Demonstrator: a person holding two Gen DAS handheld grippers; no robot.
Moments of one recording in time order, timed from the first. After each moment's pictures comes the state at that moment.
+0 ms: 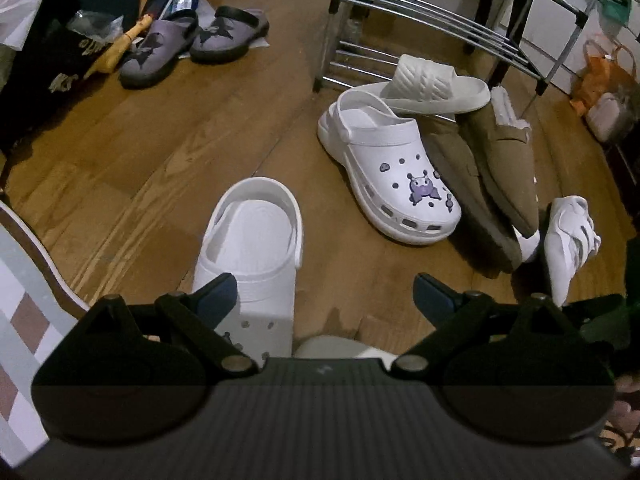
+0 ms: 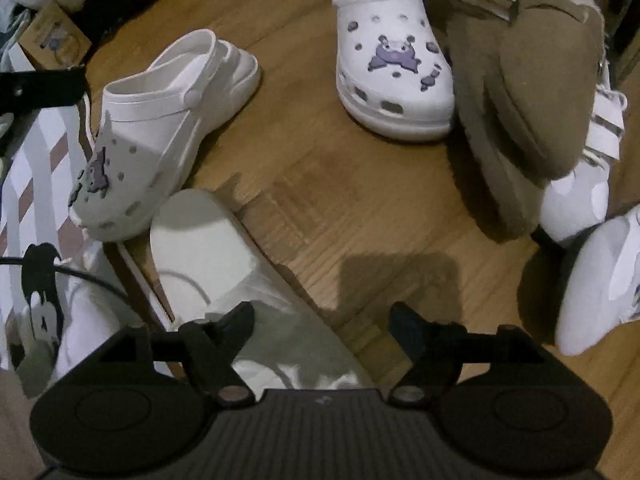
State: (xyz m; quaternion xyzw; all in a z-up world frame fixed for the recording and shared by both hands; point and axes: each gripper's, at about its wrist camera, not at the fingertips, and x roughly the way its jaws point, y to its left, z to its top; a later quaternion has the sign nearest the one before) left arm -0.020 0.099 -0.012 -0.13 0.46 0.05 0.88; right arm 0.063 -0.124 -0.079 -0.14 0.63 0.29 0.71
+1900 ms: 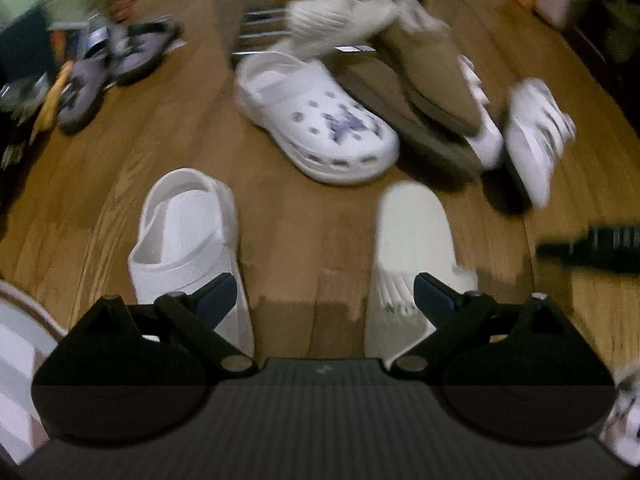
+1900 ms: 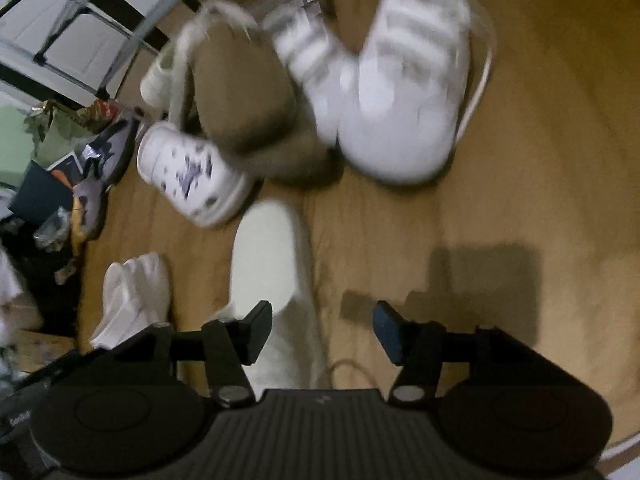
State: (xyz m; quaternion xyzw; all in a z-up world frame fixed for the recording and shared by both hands) left arm -0.022 0.004 -0.011 0.07 0.51 -0.06 0.85; right arm 0.018 -0.261 -0.063 0.21 0.55 0.05 0.81
